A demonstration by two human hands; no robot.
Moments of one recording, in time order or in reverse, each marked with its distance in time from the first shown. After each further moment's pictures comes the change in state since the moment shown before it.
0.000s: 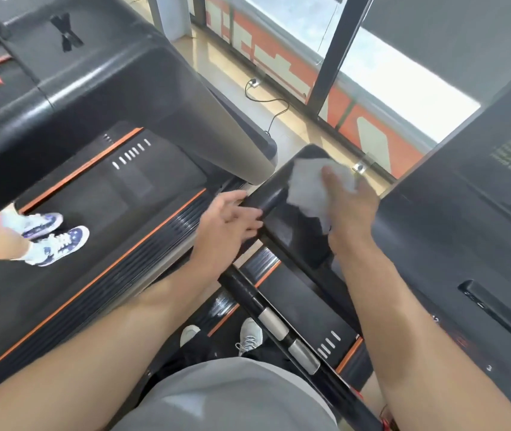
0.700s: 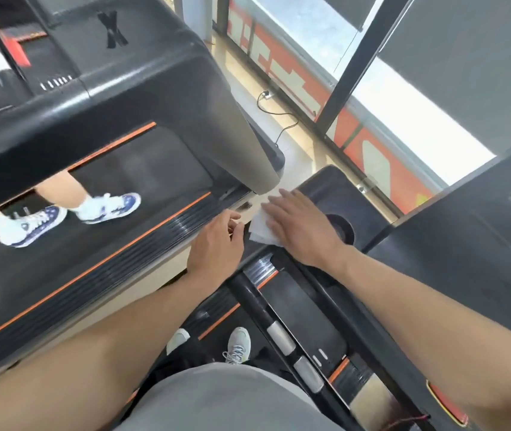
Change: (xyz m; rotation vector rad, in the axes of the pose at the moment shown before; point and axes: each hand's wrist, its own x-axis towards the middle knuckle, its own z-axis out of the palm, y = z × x) left_hand 0.023 -0.040 -0.040 0.821 0.202 0.088; right_hand 0.023 0.052 0.039 -1.446 -0.828 -1.156
